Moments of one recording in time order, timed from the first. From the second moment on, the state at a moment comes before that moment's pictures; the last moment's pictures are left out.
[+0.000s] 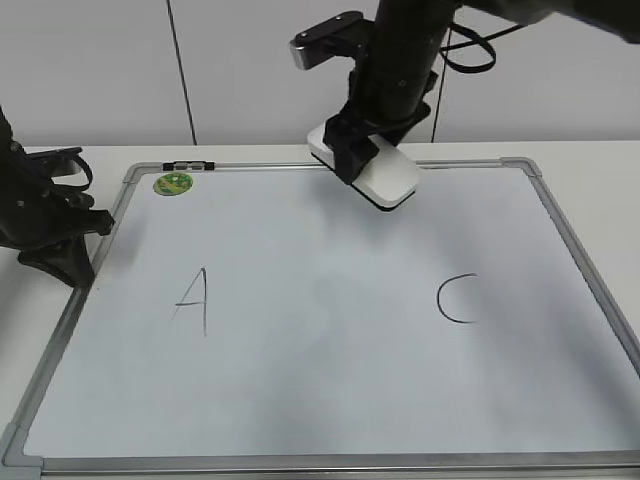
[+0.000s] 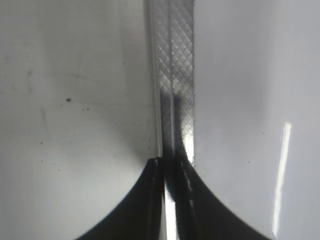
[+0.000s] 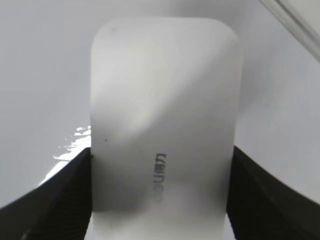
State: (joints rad) left arm -0.02 2.12 -1.40 -0.23 0.86 0.13; right arm 0.44 2.23 -2.14 0.02 1.23 -0.37
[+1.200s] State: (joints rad) left arm -0.02 2.12 -1.40 -0.24 0.86 0.13; right arm 0.02 2.03 -1.45 0.05 0.95 -0.10
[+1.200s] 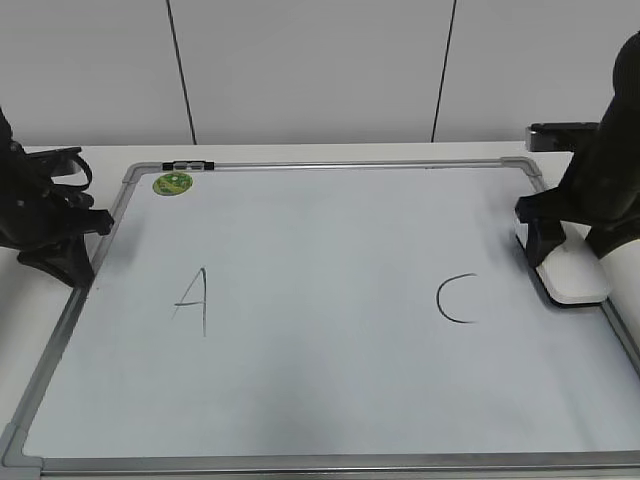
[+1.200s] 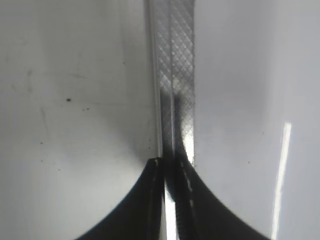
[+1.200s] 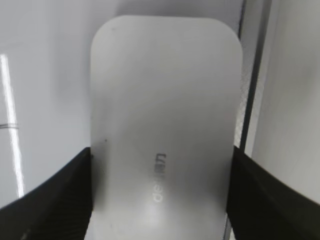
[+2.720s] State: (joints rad) left arm -0.02 2.17 -1.81 -0.21 1.20 0.13; right arm 0.00 1.86 -1.68 0.11 1.22 -0.15
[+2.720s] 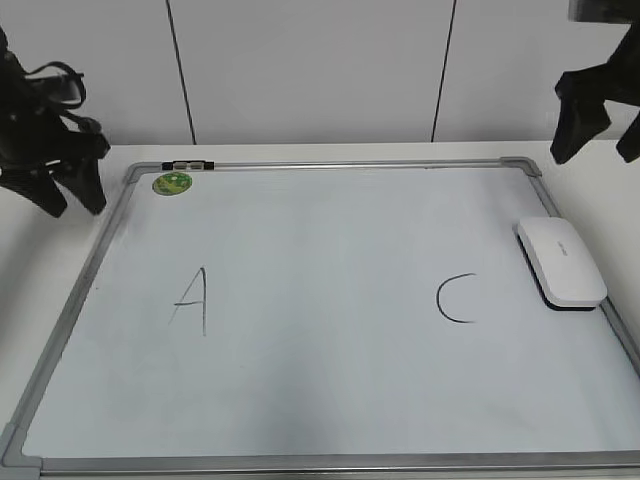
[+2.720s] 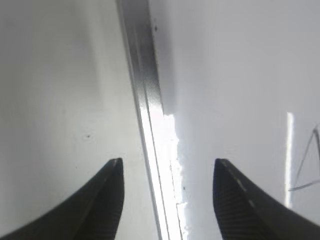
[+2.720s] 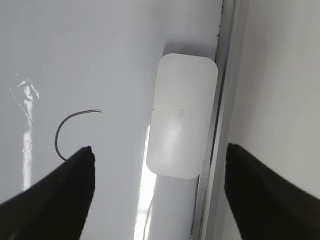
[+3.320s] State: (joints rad) left arm -0.06 1.80 -1.73 -0.23 1.23 0.12; right arm 0.00 1.54 -1.55 0.10 1.23 -0.16
